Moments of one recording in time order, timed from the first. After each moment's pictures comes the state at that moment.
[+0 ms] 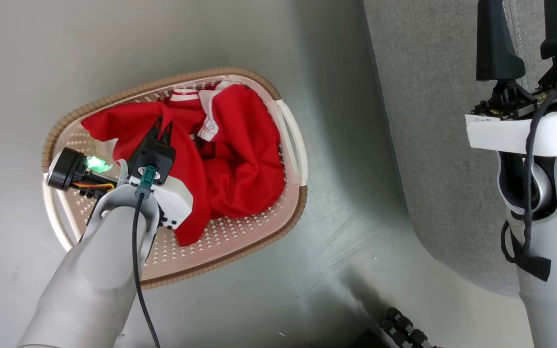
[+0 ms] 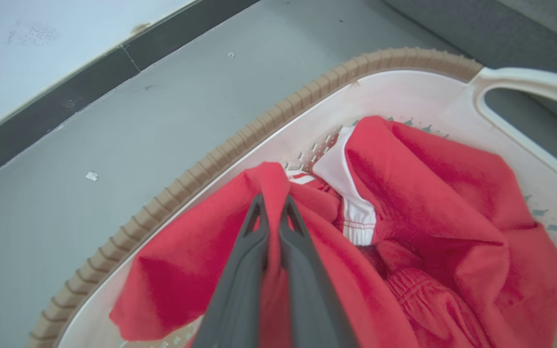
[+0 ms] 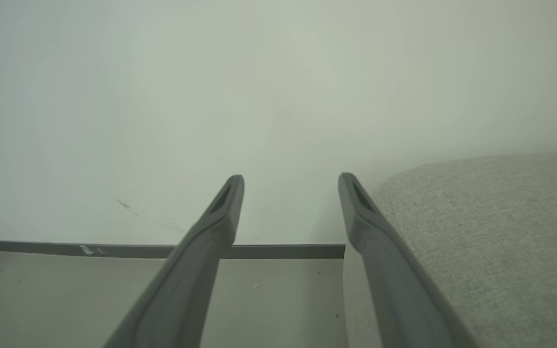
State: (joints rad) left arm -0.77 0.07 -0.40 0.80 0.01 0.14 -0.24; right arm -0.62 -0.04 0.03 -0.12 0.22 0.13 -0.26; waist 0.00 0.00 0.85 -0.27
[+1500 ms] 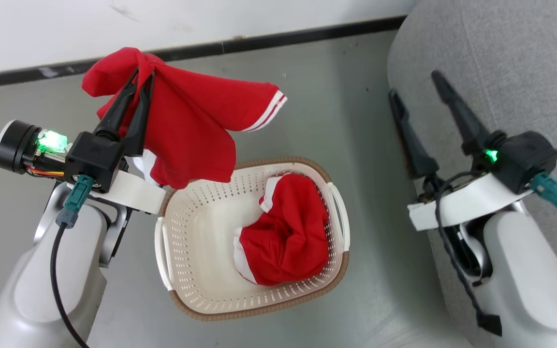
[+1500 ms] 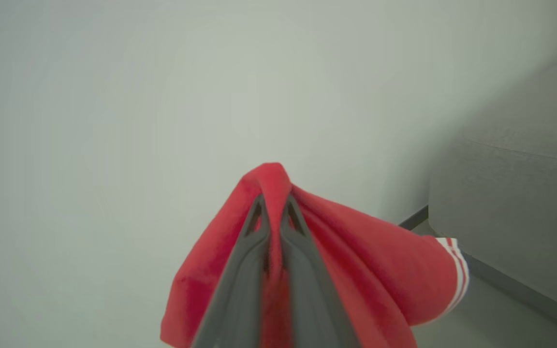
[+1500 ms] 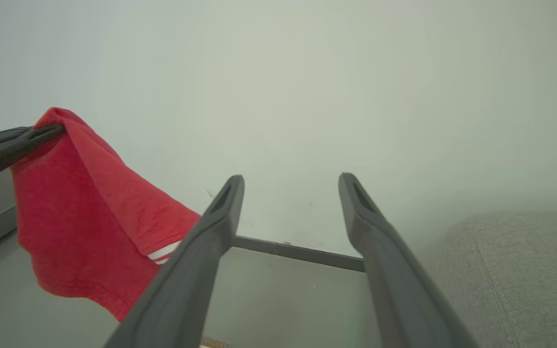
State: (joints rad) left arm -0.60 0.21 -0.31 0.19 -0.10 0.07 -0.24; right arm -0.44 -0.05 0.14 0.04 0.08 0.13 -0.26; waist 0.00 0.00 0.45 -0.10
